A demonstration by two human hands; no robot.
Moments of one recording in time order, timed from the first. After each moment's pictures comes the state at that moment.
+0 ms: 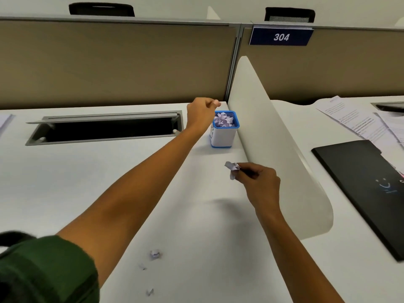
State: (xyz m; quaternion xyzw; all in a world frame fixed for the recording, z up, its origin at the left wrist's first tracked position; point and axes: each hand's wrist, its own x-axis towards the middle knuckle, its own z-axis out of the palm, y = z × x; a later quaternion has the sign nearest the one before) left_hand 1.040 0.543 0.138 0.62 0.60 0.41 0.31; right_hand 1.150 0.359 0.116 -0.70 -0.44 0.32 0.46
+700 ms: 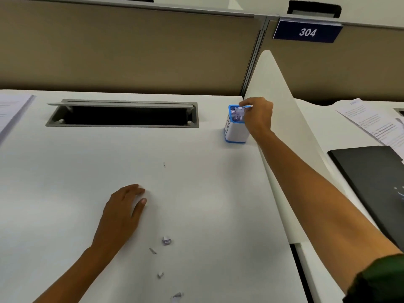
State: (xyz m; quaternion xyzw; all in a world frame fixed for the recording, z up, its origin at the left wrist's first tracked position) left_hand 0.824 0.314 0.017 0.66 0.70 0.21 0.18; right_hand 1.139 0.532 0.138 -0.74 -0.55 0.17 0.33
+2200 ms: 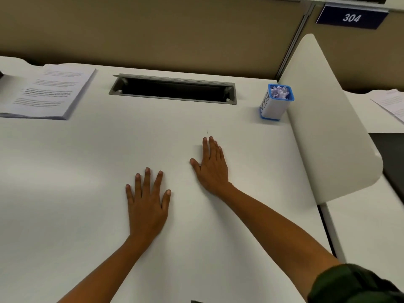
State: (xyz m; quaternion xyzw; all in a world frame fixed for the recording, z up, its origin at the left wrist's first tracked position) left_hand 0.787 0.192 -0.007 0.62 0.77 0.10 0.03; right_hand 0.955 0.323 -0.005 -0.59 -0.78 0.15 0.15
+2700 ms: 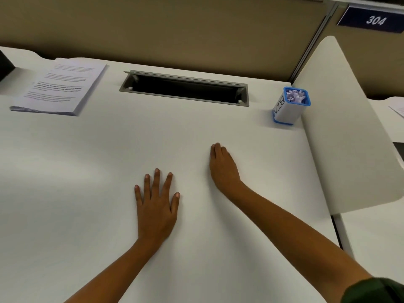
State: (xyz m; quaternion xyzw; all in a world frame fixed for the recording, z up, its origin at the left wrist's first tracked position) left_hand 0.785 0.193 -0.009 0.62 0.77 0.12 0.03; right_hand 0.949 0.333 0.016 -0.57 -0.82 0.03 0.04
